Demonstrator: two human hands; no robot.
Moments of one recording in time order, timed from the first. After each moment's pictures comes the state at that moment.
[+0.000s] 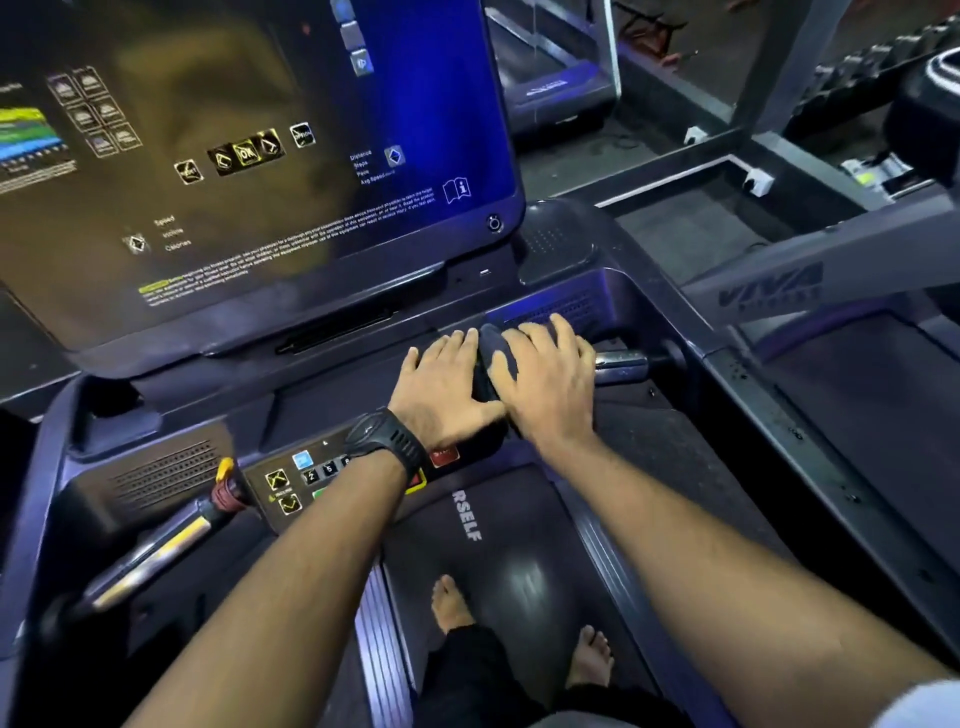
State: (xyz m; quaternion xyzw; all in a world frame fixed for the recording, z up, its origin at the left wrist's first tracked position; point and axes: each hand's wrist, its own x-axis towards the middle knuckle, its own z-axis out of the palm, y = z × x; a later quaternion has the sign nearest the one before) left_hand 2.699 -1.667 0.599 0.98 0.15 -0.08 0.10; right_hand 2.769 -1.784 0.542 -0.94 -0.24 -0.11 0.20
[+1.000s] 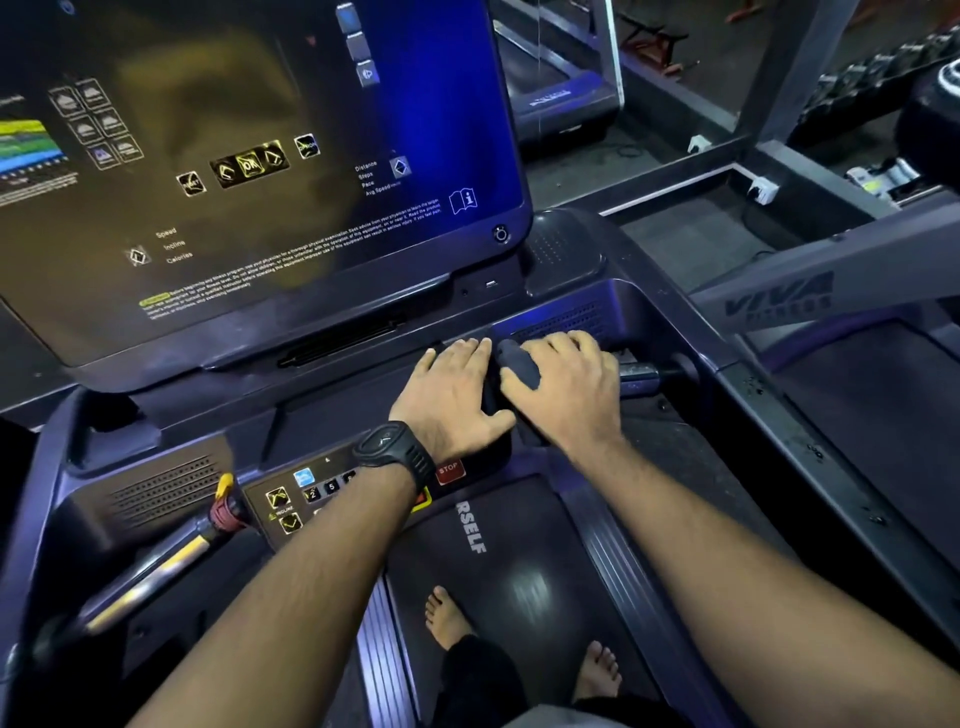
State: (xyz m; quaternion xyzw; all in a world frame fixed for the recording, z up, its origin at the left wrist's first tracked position) left_hand 2.708 -1.659 0.592 0.99 0.11 -0.06 0.06; right_hand 2.791 -1.795 0.549 -0.95 -0.25 -0.07 0.19
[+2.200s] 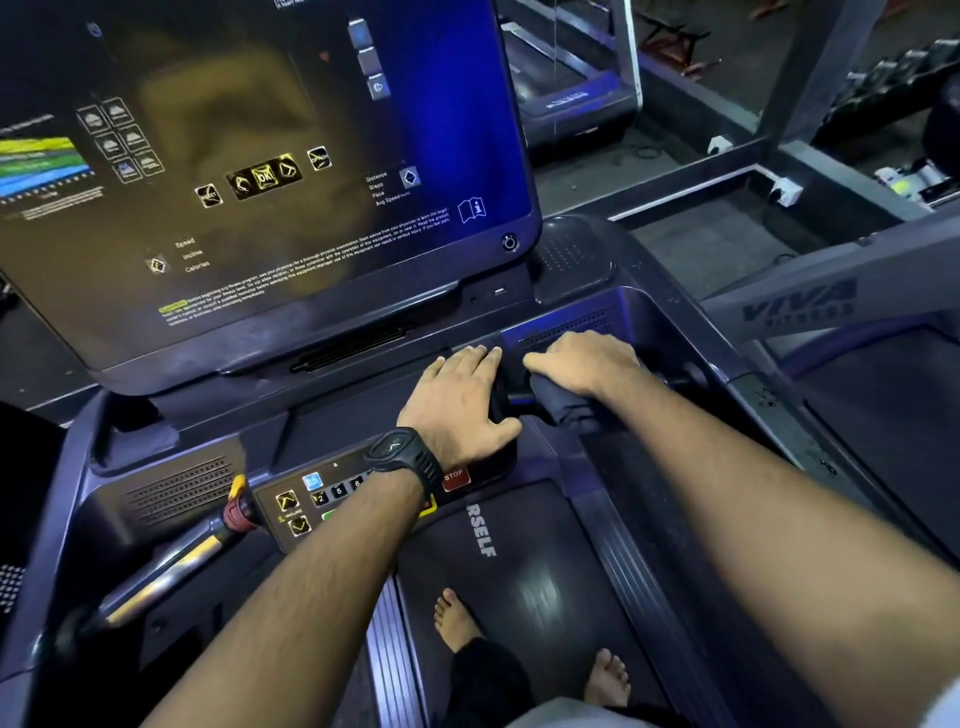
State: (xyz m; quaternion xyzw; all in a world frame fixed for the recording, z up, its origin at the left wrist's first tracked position) left_hand 2.712 -1.658 0.590 0.99 0.10 -0.05 0.04; right_hand 2.851 -1.787 0.585 -0.94 -0.25 0.22 0.11
